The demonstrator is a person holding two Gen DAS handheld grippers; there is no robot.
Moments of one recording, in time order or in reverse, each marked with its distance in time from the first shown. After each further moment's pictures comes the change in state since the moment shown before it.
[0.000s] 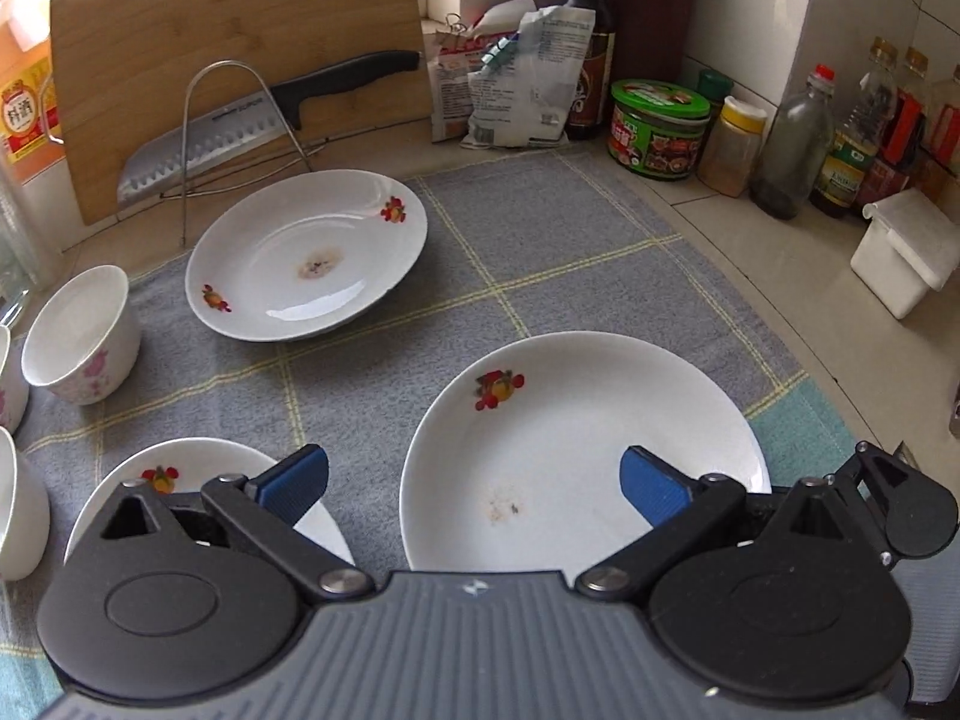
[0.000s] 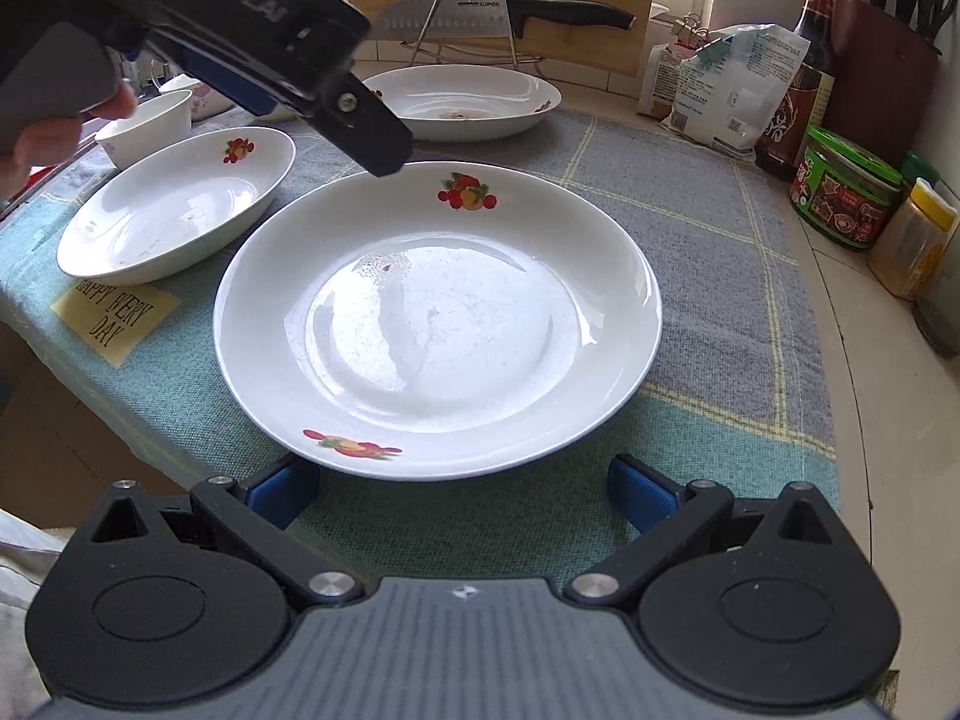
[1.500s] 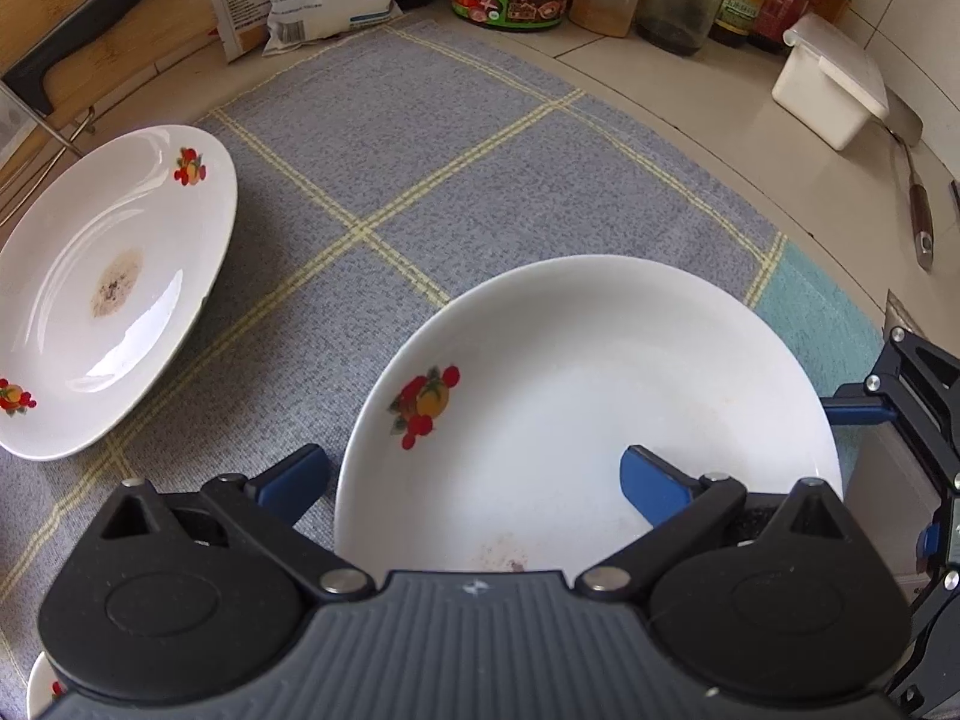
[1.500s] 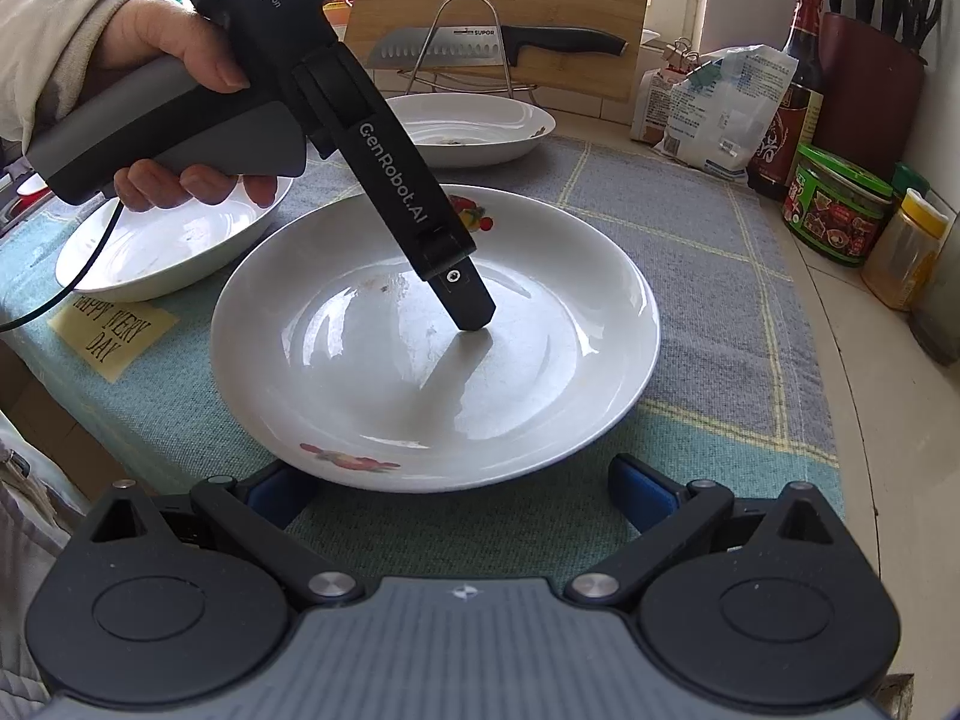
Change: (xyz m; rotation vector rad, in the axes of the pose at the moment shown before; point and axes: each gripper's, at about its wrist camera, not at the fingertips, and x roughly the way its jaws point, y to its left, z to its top) left arm 0.090 -0.006 0.025 0.322 0.231 -0.246; right arm -0.001 0.004 -0.005 0.006 -0.074 -0.008
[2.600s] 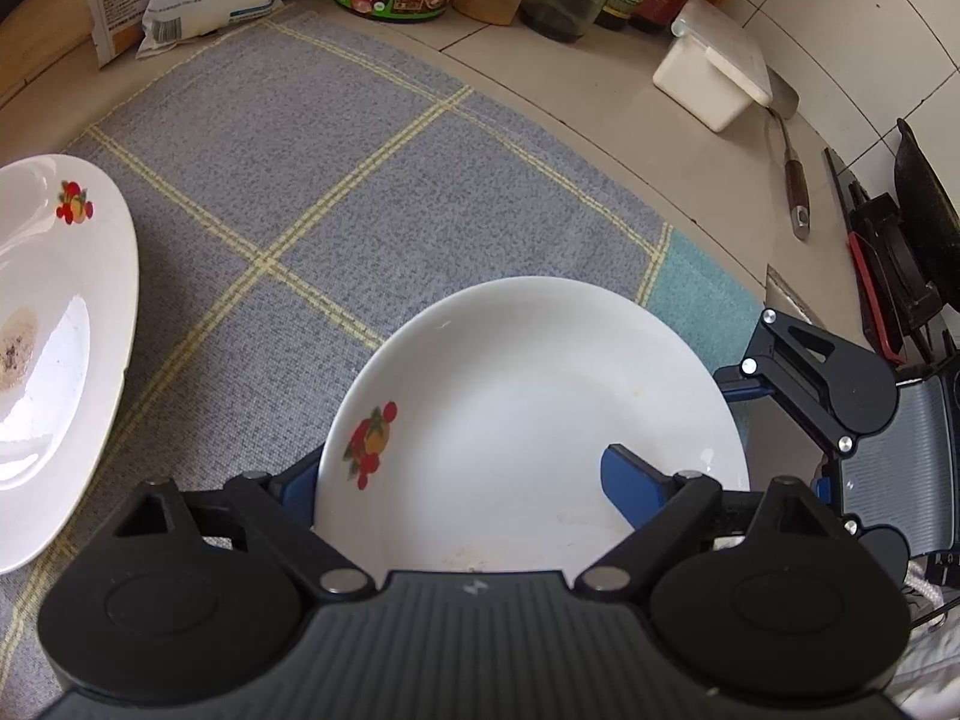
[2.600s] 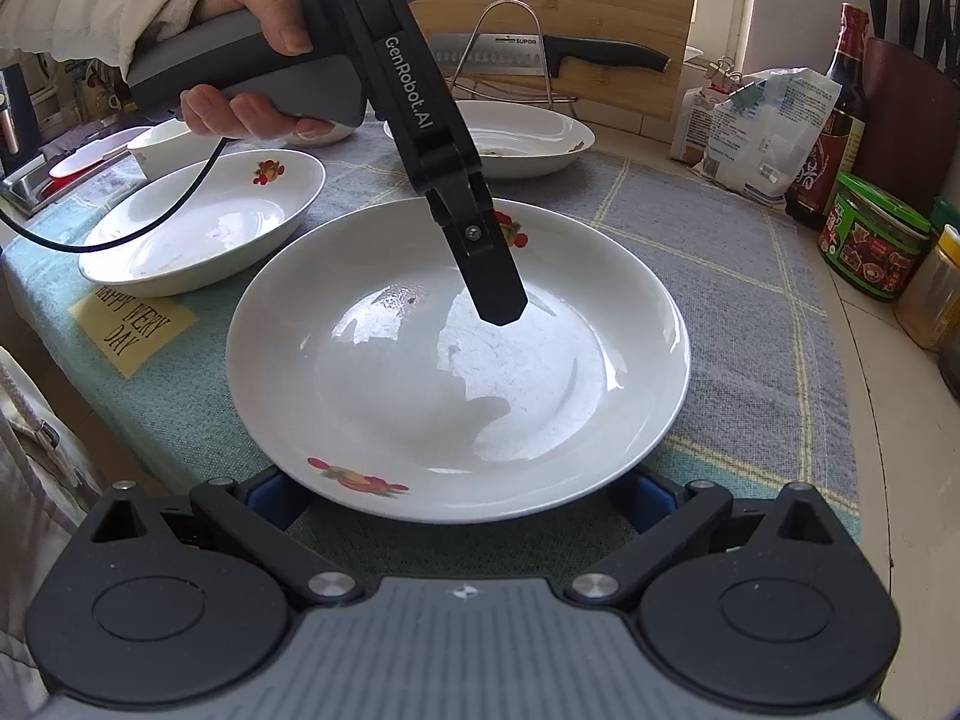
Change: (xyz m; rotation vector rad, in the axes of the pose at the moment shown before) left arm 0.001 0.018 0.020 0.100 0.066 -0.303; right arm 0.008 0.002 0.007 -0.073 -0.012 0.058
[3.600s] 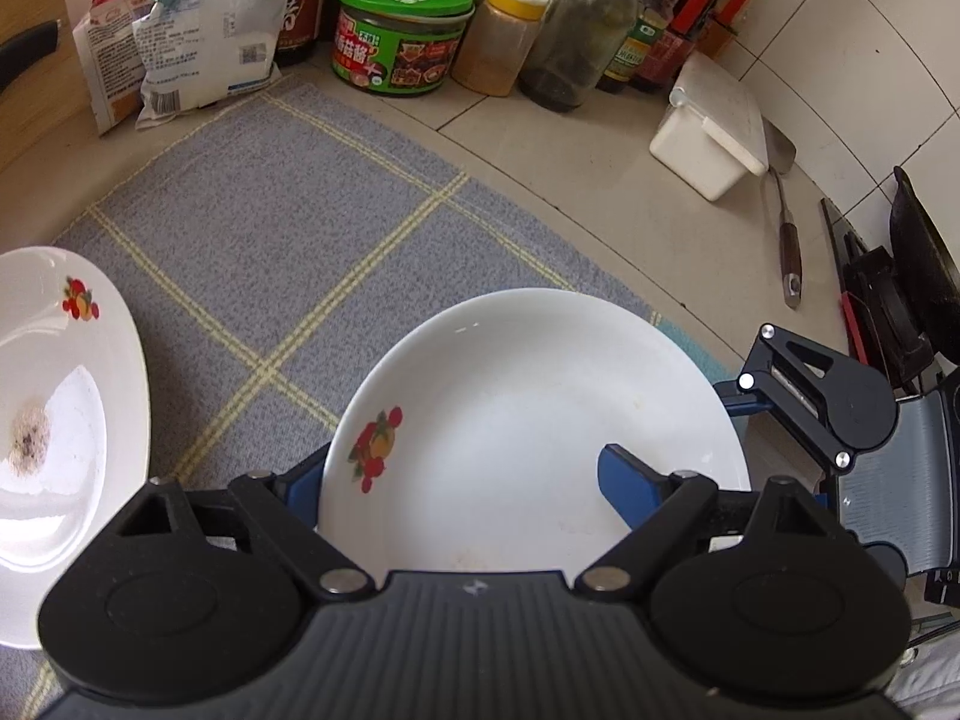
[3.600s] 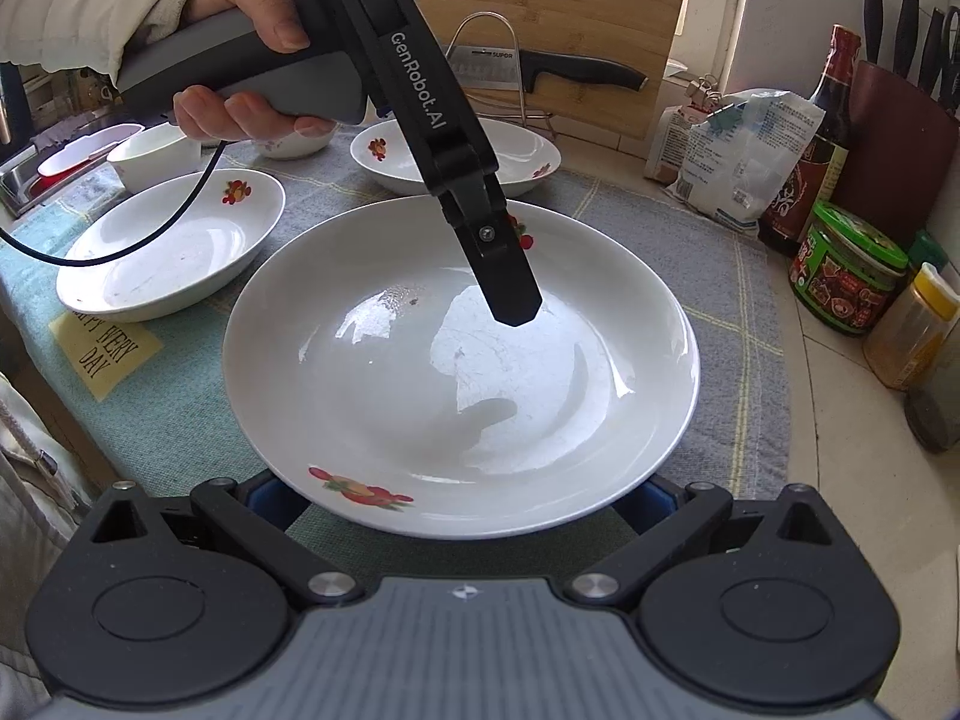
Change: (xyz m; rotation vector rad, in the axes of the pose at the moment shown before) left arm -0.012 -0.002 0.039 -0.014 -0.080 -0.004; right arm -0.010 -0.031 0.022 -0.029 0.018 -0.040
